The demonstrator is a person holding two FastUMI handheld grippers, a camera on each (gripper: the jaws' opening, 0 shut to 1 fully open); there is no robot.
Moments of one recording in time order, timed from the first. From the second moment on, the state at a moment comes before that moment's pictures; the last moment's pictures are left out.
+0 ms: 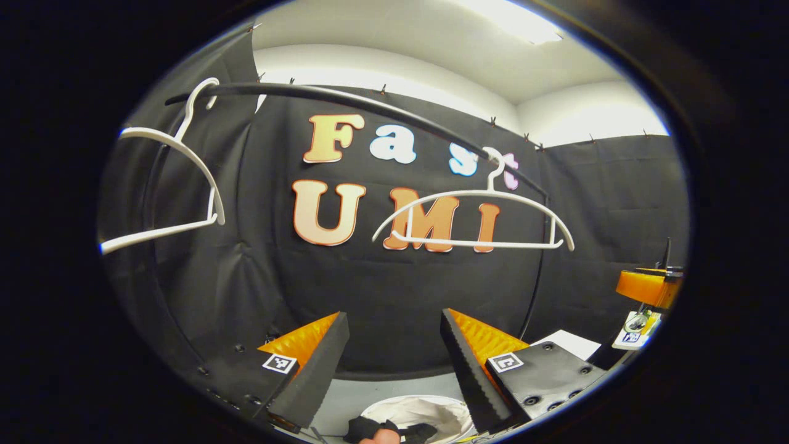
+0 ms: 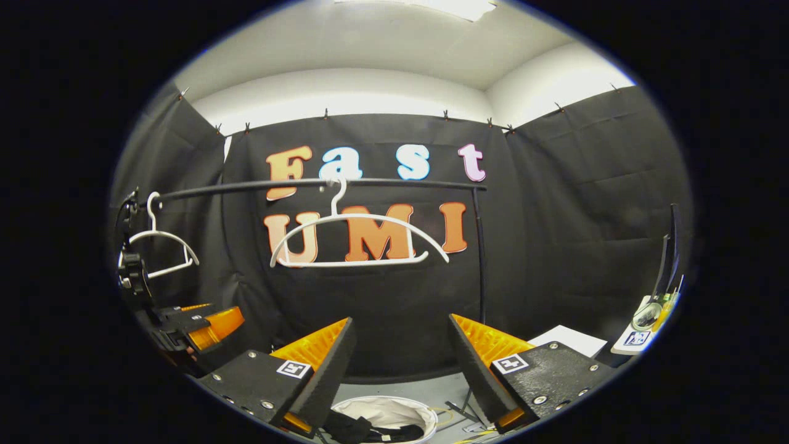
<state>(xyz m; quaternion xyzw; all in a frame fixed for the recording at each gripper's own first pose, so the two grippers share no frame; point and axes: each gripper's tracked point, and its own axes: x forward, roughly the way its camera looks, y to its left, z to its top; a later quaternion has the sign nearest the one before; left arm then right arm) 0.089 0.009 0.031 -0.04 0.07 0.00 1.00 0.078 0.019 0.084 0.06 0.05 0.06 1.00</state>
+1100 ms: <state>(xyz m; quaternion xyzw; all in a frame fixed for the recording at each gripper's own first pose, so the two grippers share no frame) 0.086 -0.006 0.050 -0.04 0.04 -0.03 1.00 0.066 -0.014 0.072 -0.01 0.03 -0.02 1.00</state>
